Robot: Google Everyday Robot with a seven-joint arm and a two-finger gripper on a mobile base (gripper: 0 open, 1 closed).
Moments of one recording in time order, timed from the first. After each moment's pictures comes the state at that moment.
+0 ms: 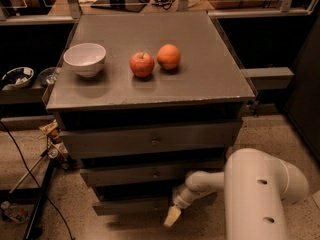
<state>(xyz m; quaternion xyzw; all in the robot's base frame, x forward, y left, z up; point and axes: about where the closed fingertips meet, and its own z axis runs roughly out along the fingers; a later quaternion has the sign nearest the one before) 0.528 -0.045 0.200 -0.57 0.78 0.21 0.13</state>
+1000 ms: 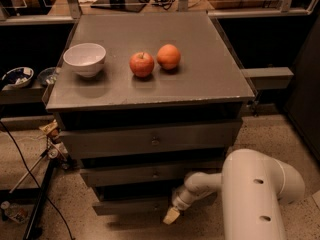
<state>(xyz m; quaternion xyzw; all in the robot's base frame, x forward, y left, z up) 0.520 -0.042 0.190 -0.58 0.78 0.22 0.12</state>
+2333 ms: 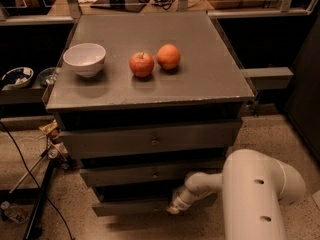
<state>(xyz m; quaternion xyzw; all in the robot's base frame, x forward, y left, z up) 0.520 -0.042 0.190 -0.58 0.78 0.22 0.12</state>
